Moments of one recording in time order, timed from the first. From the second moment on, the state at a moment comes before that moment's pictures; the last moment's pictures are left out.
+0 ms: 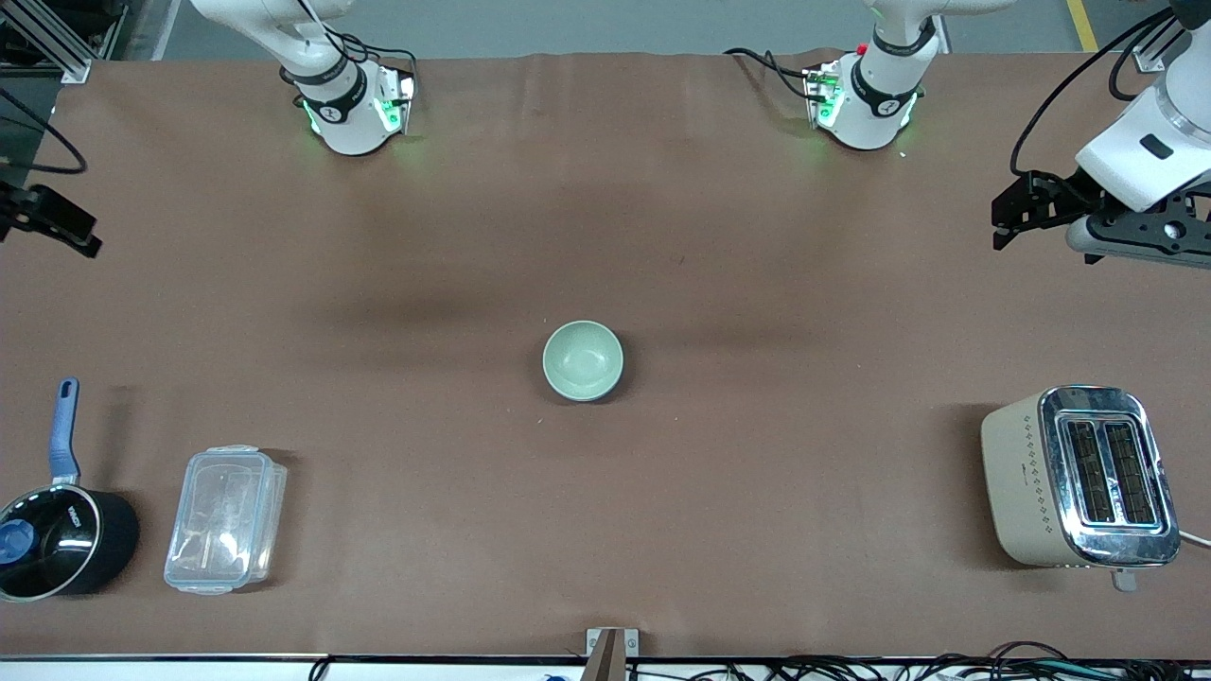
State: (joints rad) left arm -0.04 -0.04 -0.11 -1.61 0.04 1.61 0.09; right arm 0.04 -0.02 -0.10 -1.49 -0.08 1.49 0.07
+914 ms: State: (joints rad) left arm -0.04 -0.04 -0.11 -1.61 0.04 1.61 0.09; right arm 0.04 -0.01 -0.09 -1.48 -0.06 1.49 0.03
